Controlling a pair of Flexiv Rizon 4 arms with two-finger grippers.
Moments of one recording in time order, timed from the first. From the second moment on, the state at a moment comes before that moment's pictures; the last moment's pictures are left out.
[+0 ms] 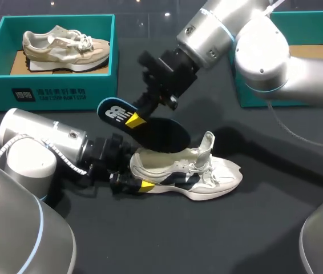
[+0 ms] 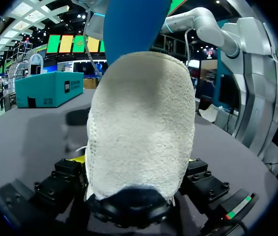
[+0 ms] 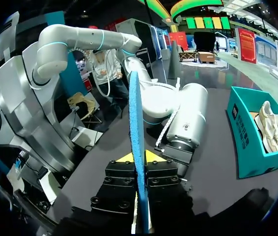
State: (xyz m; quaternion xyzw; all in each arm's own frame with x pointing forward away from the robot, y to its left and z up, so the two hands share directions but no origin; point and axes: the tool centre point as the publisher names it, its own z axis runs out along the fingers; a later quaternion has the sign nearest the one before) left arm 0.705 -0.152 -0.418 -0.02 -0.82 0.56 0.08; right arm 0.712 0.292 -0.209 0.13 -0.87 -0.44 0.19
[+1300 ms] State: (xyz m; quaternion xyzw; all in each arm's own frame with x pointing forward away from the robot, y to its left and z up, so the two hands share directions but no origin) left arm 0.705 -0.152 -0.418 -0.02 -0.82 0.56 0.08; right arm 0.694 0.248 -0.109 0.17 -0.80 -0.55 0.16
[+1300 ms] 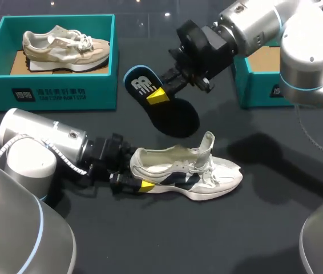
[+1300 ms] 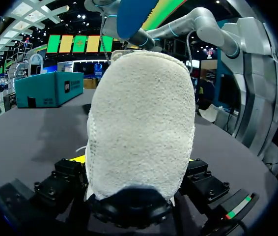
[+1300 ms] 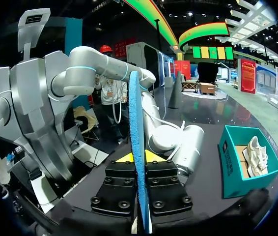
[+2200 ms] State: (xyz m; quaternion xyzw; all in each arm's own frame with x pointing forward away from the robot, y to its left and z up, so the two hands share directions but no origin) left arm 0.705 -0.152 -0.418 -0.02 -0.82 0.56 0.08; right arm 0.638 0.179 -0.028 0.07 -0.76 -0.63 0.15
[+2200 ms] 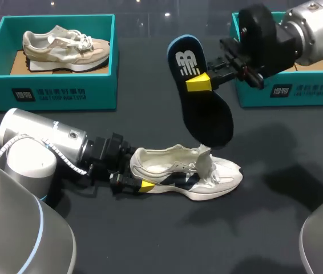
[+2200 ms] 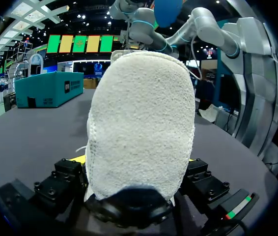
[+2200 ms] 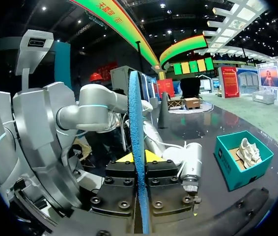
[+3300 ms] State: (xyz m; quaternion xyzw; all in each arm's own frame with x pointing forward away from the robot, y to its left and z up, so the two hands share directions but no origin) left arm 0.705 -0.152 -0.418 -0.02 -0.82 0.56 0.08; right arm 0.600 0.146 -0.031 -0.06 -0.72 -0.67 0.14
